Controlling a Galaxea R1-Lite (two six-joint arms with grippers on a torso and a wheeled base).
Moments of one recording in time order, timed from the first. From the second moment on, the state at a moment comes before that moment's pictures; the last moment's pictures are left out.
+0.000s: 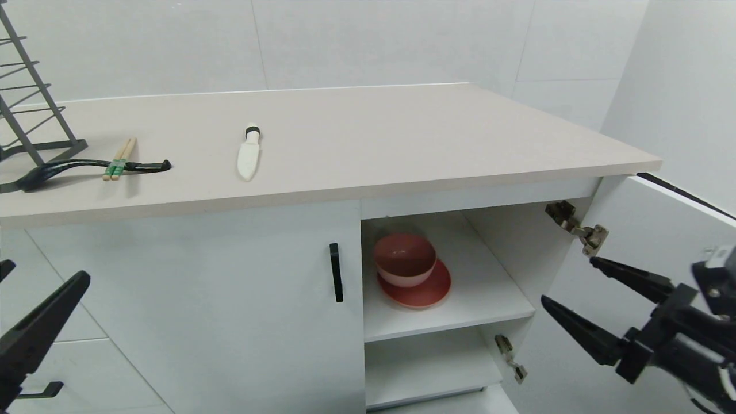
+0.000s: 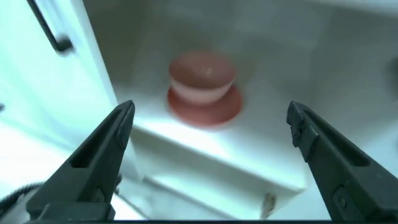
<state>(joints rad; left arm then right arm) -0.01 0.73 -0.08 -0.83 -0.17 -0.08 0.41 1.36 -0.02 -1.26 0.11 -0.09</state>
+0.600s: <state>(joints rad) 0.07 0.30 0.00 -0.64 -0.17 0.04 0.10 0.58 0.00 -0.87 0.20 -0.09</state>
